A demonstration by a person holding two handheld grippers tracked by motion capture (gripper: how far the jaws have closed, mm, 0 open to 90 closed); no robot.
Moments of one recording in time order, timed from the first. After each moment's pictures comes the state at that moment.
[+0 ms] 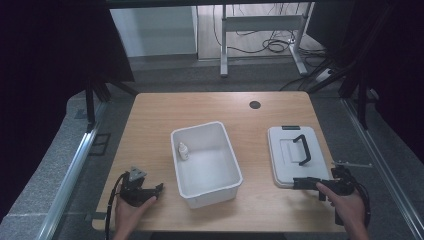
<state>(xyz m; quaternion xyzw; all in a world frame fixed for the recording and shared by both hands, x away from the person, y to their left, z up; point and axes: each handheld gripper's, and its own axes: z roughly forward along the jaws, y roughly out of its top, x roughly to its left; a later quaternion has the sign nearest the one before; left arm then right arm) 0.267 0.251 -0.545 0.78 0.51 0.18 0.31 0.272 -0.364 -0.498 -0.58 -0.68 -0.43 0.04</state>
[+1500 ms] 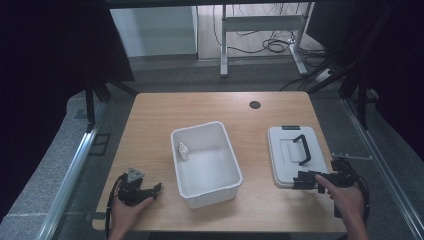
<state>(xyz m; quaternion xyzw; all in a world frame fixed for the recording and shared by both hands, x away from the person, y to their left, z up) 0.261 0.253 -0.545 0.77 0.52 0.19 0.31 0.285 -0.358 -0.479 -0.60 -0.68 -0.42 0.02</state>
